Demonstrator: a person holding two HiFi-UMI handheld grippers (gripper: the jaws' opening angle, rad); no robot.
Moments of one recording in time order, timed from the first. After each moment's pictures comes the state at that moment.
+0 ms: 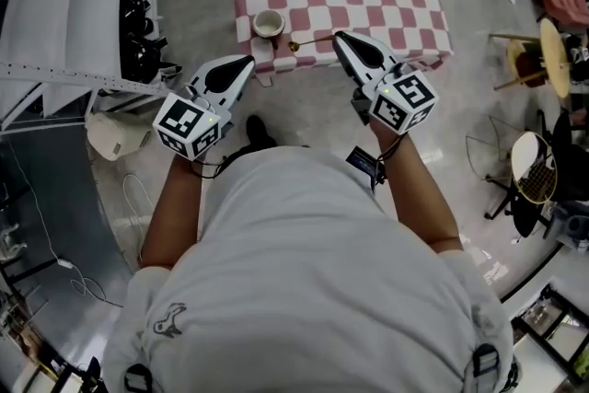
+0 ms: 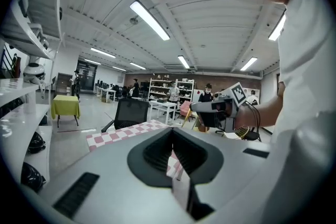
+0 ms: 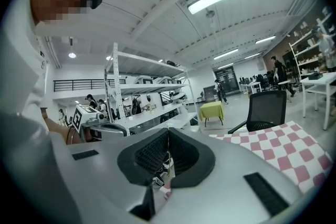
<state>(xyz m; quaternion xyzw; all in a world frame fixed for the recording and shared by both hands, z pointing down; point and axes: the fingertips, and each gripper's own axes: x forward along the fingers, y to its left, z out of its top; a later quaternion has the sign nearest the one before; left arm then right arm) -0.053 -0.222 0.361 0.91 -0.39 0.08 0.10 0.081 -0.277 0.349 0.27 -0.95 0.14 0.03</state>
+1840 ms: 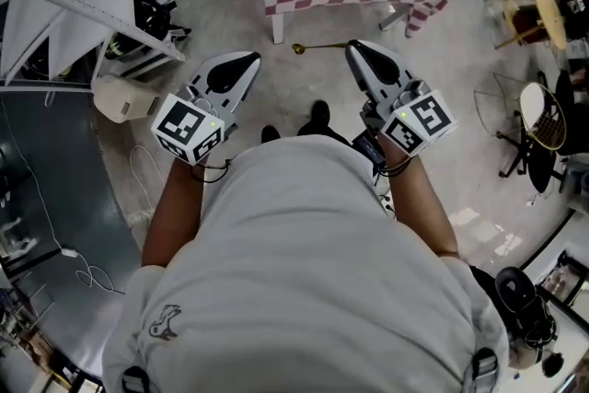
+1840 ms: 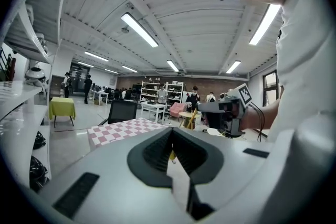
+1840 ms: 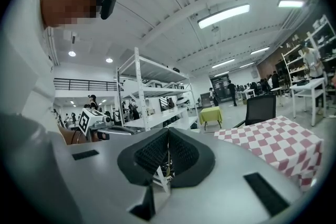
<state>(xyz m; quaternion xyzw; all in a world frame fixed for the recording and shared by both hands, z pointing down) -0.094 0.040 0.345 0.93 -0.35 0.07 0.08 0.045 0.019 0.323 0.31 -0.94 0.11 0.00</state>
